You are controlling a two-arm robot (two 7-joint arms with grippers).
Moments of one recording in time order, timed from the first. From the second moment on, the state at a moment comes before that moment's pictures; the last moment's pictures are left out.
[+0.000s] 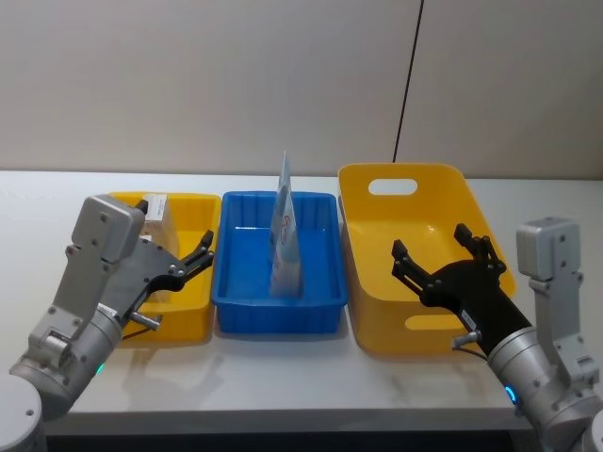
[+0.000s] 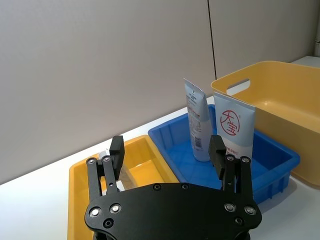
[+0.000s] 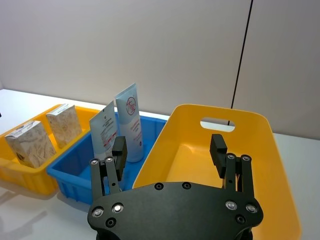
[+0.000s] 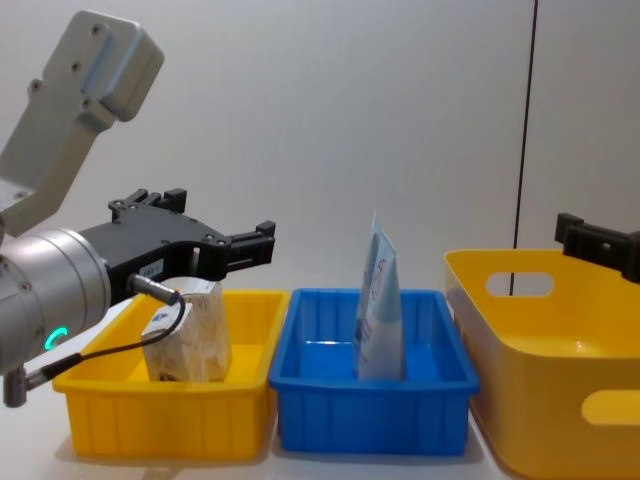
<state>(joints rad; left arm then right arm) -0.24 0.38 0.45 -1.63 -0.20 0.01 -0.01 -0.01 0.34 -0.23 -1.77 0.29 0.03 0.07</state>
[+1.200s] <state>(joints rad) -0.24 0.38 0.45 -1.63 -0.20 0.01 -0.01 -0.01 0.34 -0.23 -1.77 0.29 0.03 0.07</state>
